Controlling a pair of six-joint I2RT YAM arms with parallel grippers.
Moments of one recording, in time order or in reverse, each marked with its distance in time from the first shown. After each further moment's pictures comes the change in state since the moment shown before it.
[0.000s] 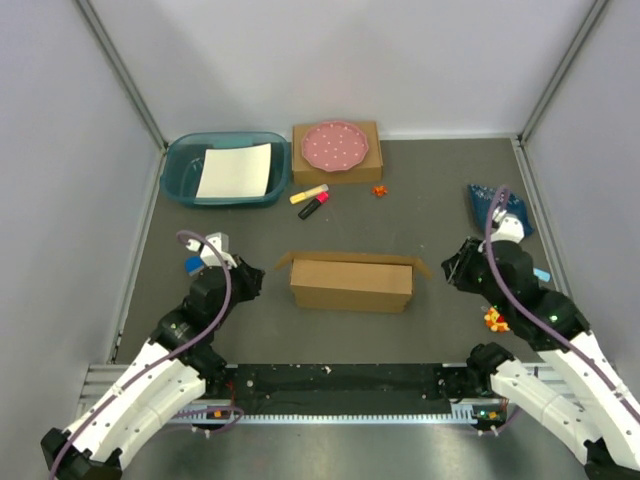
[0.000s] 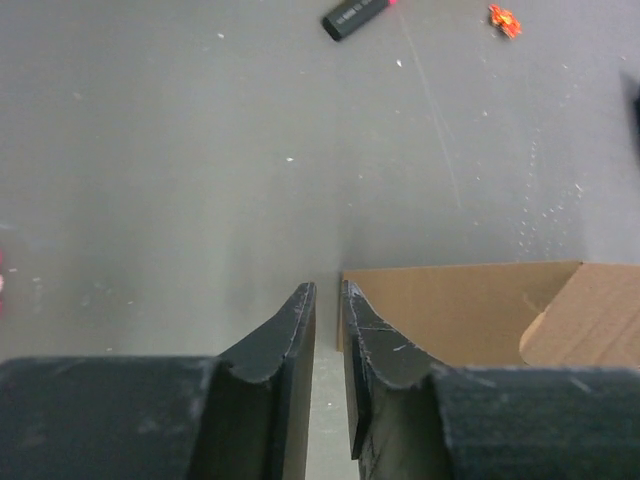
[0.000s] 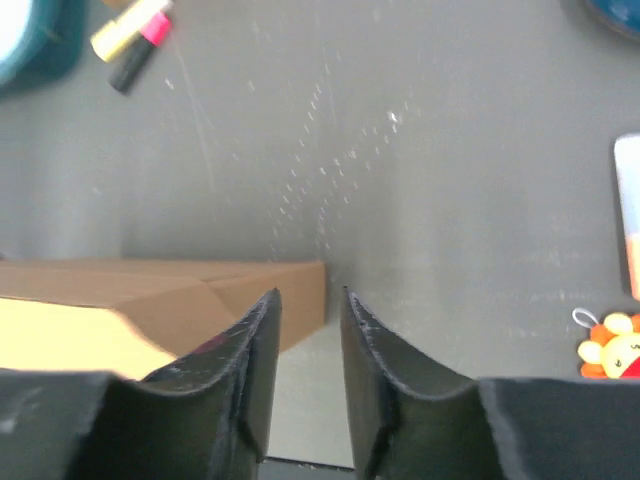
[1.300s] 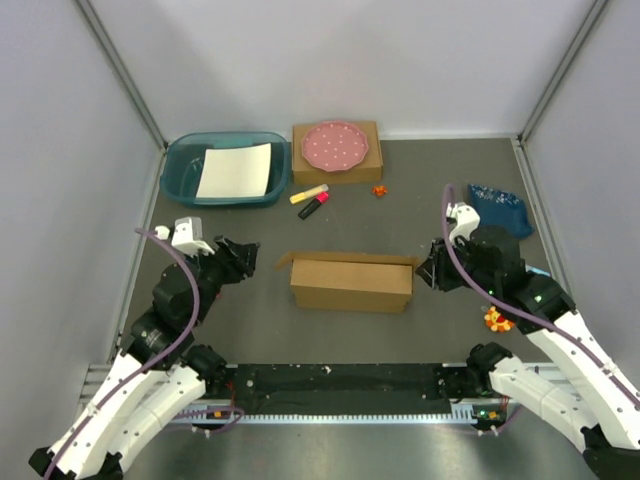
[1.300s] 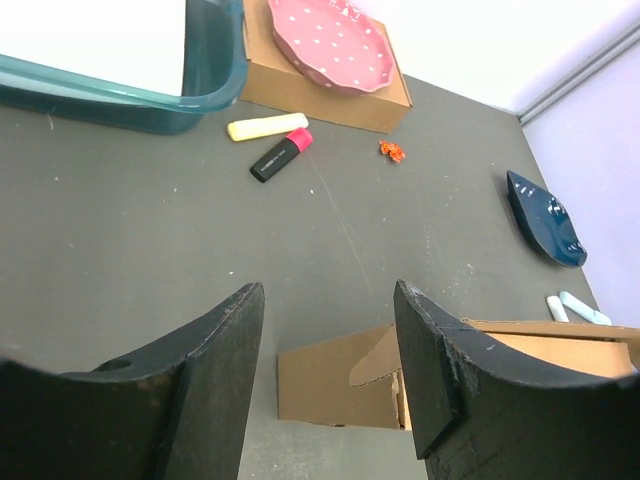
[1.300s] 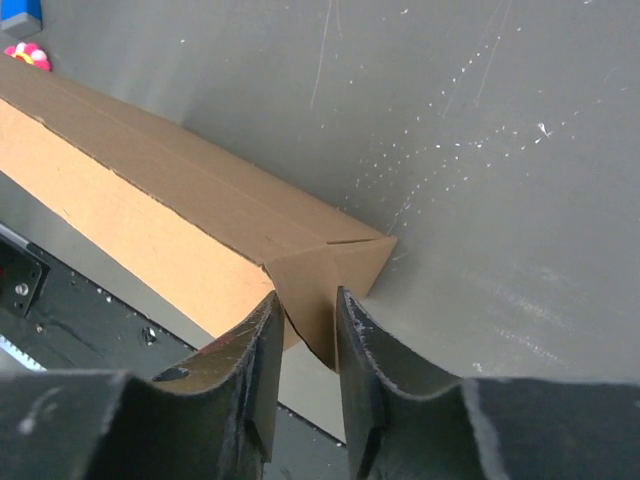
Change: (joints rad) left arm 0.000 -0.059 0.241 -0.047 -0.060 0.082; right arm 0.000 0.121 0.083 0.056 -0.364 -0.342
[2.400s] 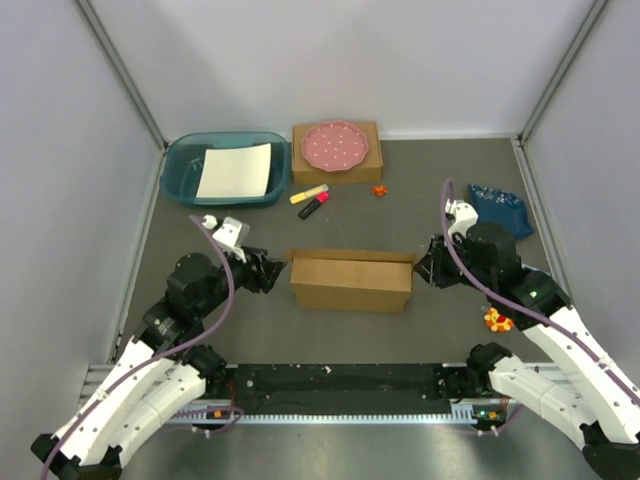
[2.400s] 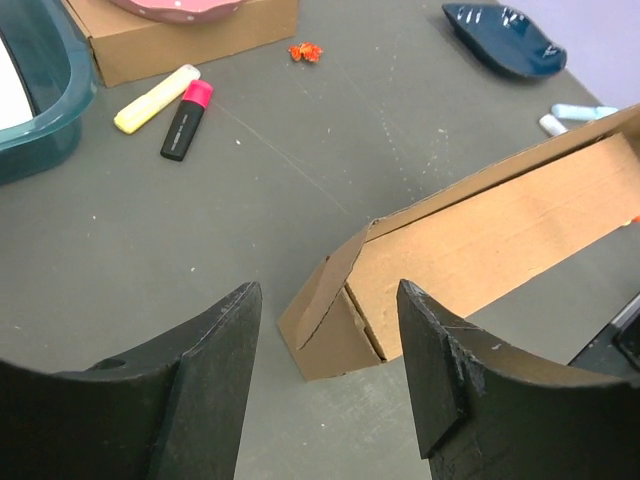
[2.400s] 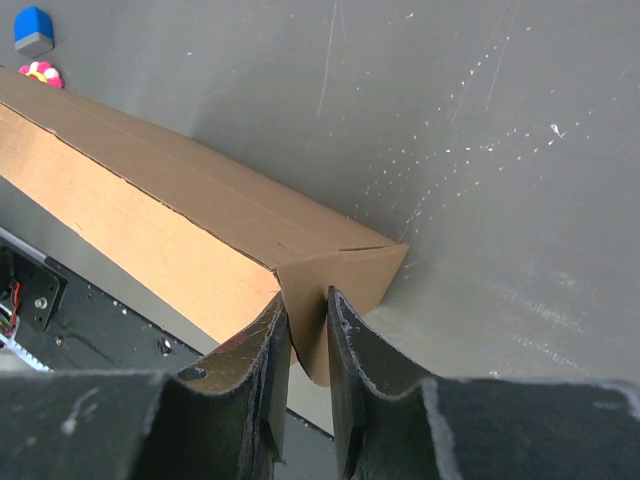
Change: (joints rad) left arm 0.000 0.082 -0.024 0.077 0.381 0.329; right arm 0.000 0.031 0.000 0.039 -0.004 0.052
